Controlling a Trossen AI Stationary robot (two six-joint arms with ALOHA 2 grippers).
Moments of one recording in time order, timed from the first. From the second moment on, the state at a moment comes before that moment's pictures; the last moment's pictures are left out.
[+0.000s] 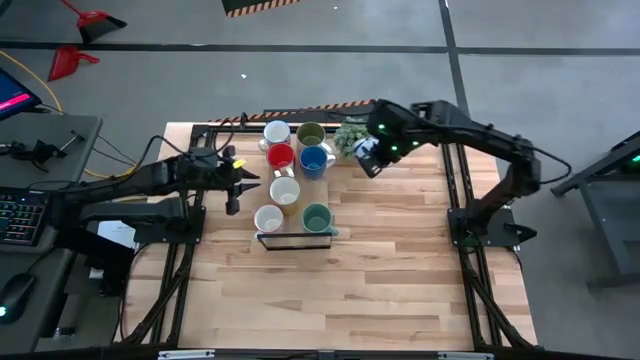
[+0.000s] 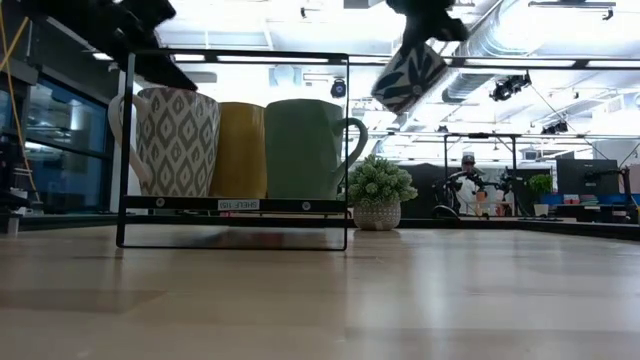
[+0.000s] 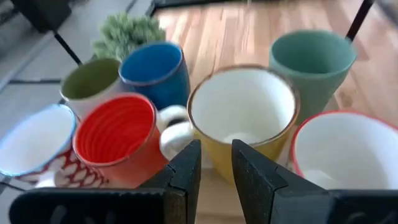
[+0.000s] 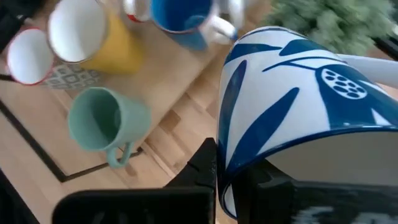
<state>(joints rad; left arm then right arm) 0.29 0.67 0.61 -0.45 0.01 0.23 -0.27 1.57 1.80 -1.32 0.00 0.54</state>
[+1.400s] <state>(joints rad) 0.11 0.18 0.61 -0.57 0.14 0.08 -0.20 1.92 1.93 -1.22 -0.18 0.65</state>
